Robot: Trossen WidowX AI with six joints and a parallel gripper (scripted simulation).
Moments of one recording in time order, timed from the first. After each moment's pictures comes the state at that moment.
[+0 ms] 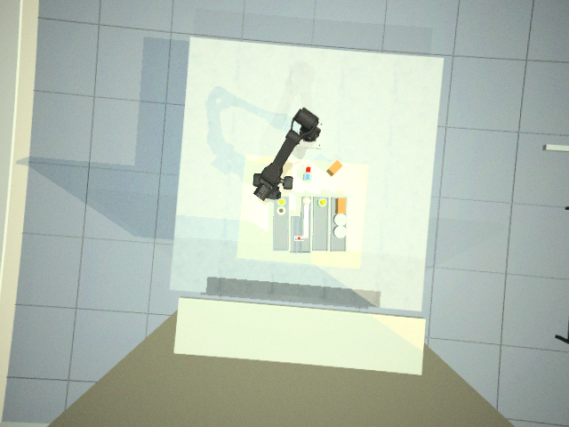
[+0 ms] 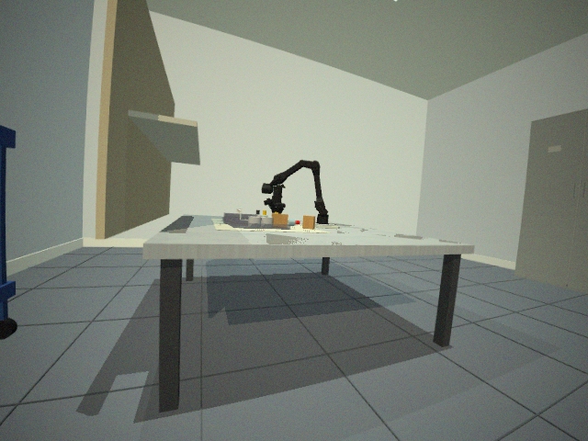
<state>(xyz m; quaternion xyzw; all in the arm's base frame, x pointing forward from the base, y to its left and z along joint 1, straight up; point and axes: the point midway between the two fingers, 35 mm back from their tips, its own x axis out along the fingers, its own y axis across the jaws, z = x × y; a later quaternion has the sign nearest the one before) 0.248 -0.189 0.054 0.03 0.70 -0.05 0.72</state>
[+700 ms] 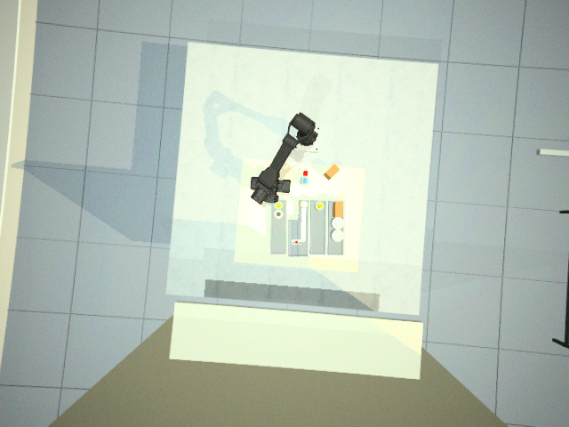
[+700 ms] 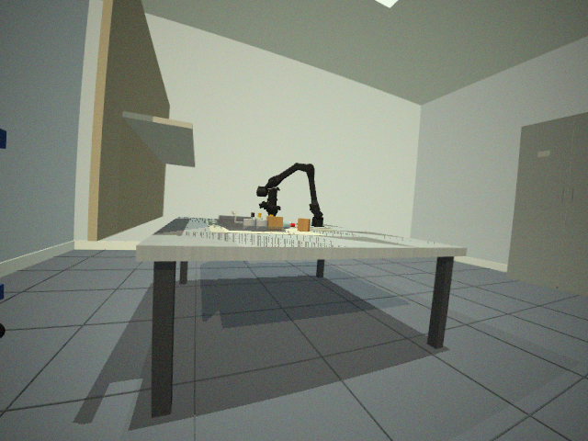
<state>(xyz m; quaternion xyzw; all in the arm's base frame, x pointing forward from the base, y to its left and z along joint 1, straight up) 0.246 -0.187 0.053 0.03 0.70 -0.04 0.71</state>
